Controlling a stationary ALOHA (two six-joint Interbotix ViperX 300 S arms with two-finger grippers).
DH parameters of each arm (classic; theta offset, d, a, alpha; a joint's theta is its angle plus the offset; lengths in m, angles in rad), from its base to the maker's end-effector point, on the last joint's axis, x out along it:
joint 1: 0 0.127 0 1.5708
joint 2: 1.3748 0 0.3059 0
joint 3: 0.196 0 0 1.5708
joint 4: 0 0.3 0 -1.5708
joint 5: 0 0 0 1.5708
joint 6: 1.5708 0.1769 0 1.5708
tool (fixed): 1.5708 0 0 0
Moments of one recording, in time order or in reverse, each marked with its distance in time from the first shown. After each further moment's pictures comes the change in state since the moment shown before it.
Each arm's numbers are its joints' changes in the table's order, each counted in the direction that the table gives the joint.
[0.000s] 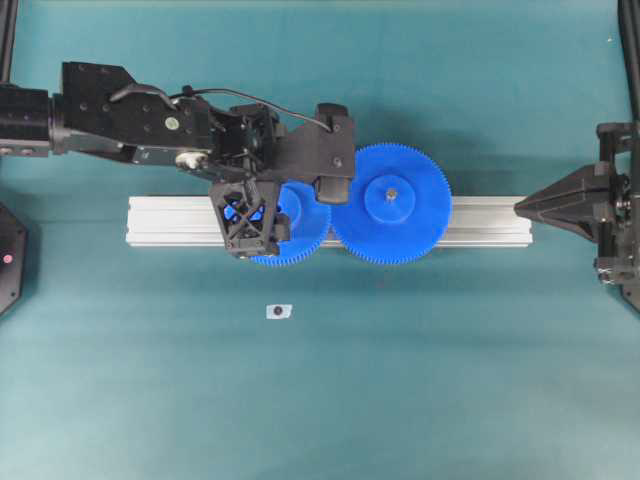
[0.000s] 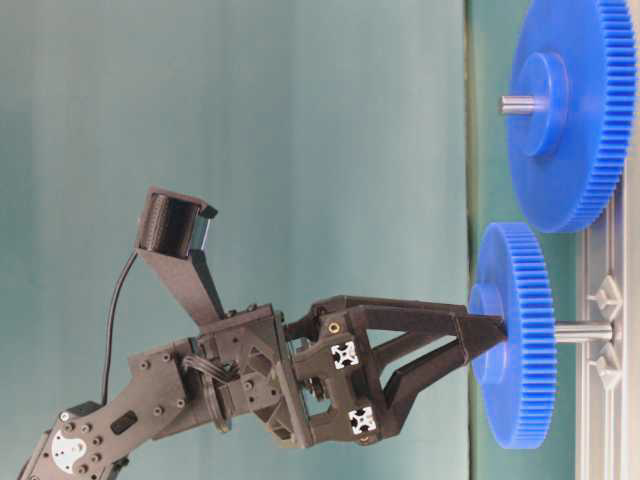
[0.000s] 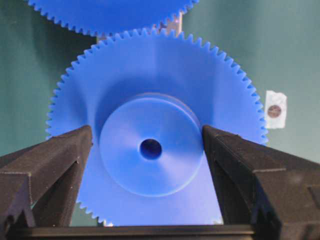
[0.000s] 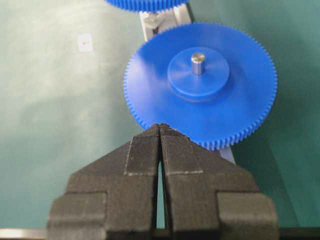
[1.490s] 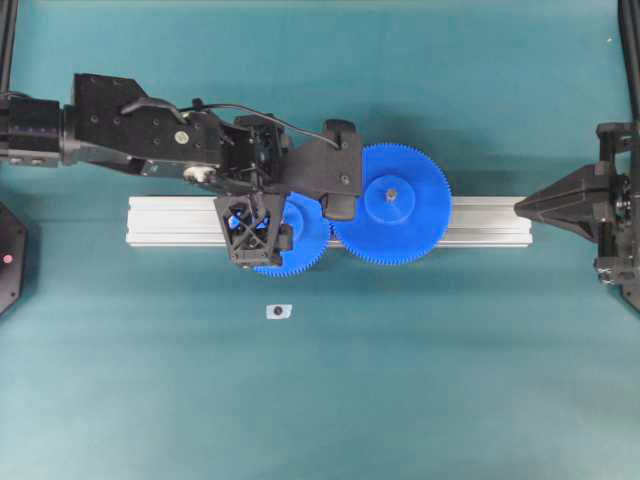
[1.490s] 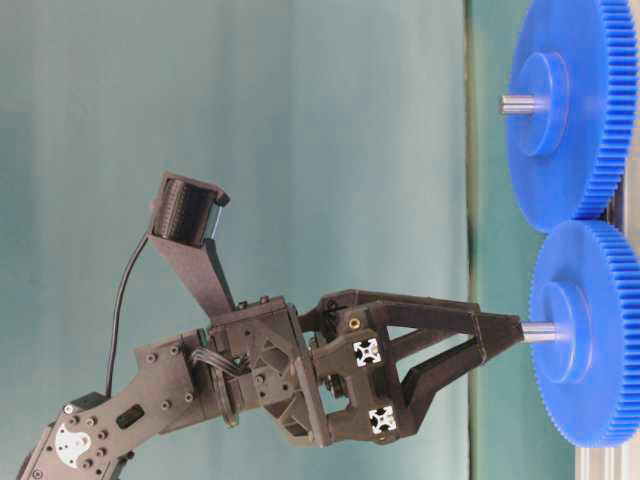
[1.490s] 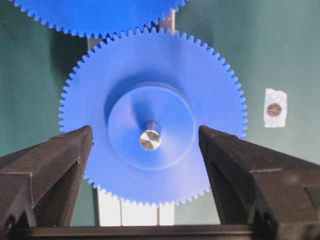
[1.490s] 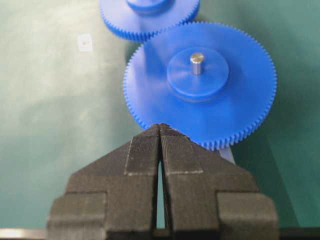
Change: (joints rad) left arm -0.029 -0.021 0.014 0.002 -0.003 -0.006; right arm -0.002 0.000 0.000 0.000 0.000 0.000
